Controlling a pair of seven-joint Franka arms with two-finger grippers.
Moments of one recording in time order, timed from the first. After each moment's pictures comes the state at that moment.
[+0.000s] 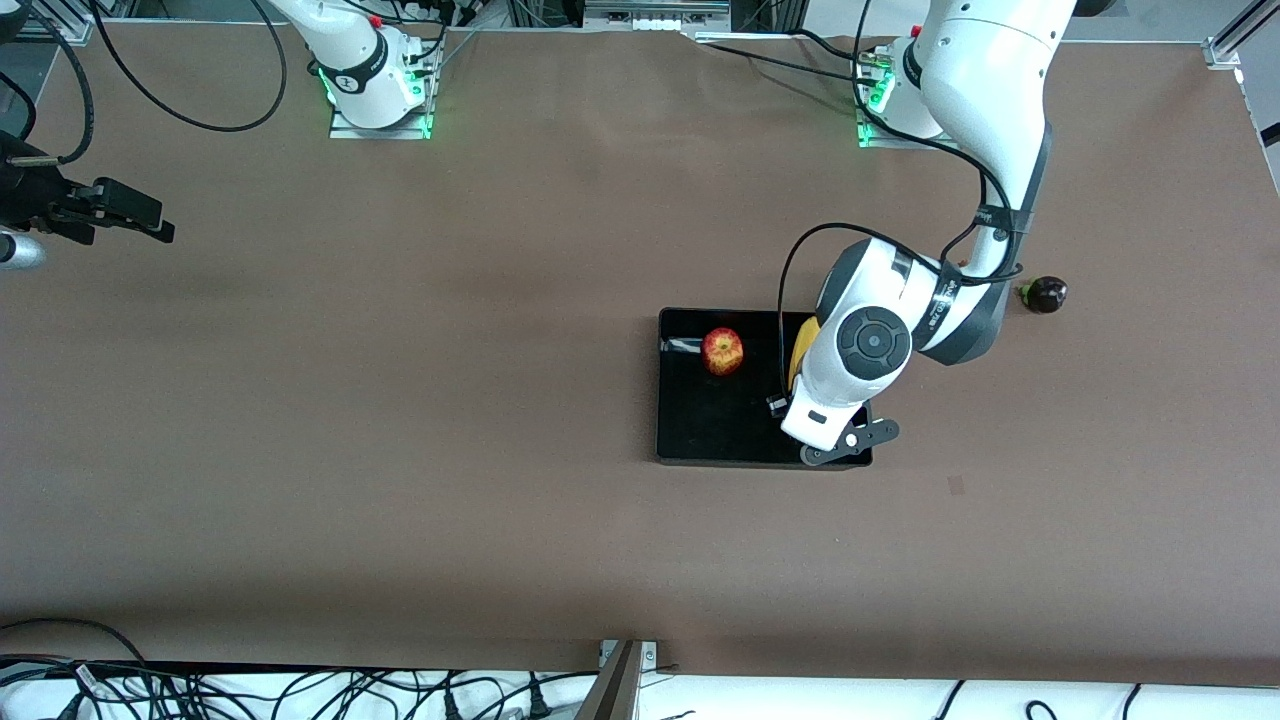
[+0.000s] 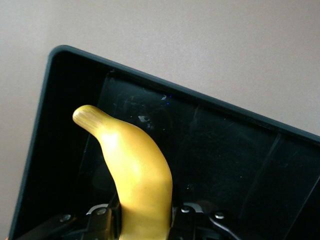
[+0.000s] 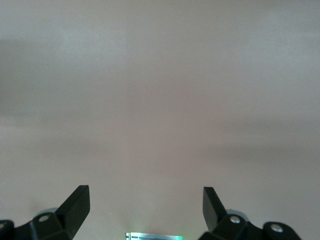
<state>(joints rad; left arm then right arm) -0.43 0.67 0.03 -1.50 -0.05 2.08 -0.73 -0.09 0.00 0.01 -1.66 0.05 1.56 -0.09</state>
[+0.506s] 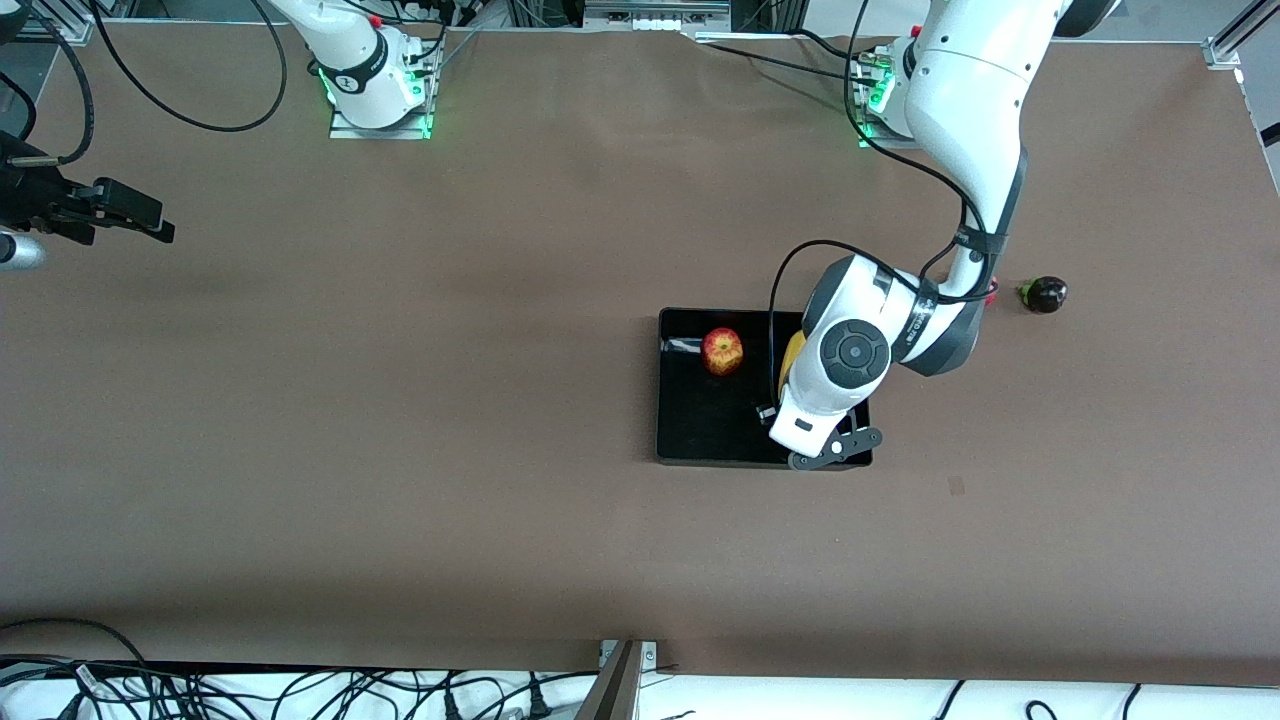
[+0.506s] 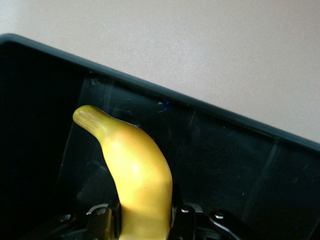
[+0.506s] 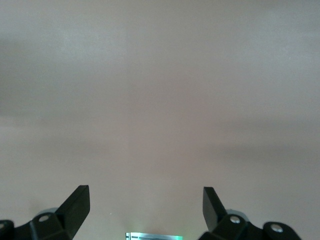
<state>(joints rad) -0.44 0.73 0.02 -1.50 -0.05 2.16 -0.74 -0.09 0.00 0.01 -1.66 0.05 1.56 -0.09</state>
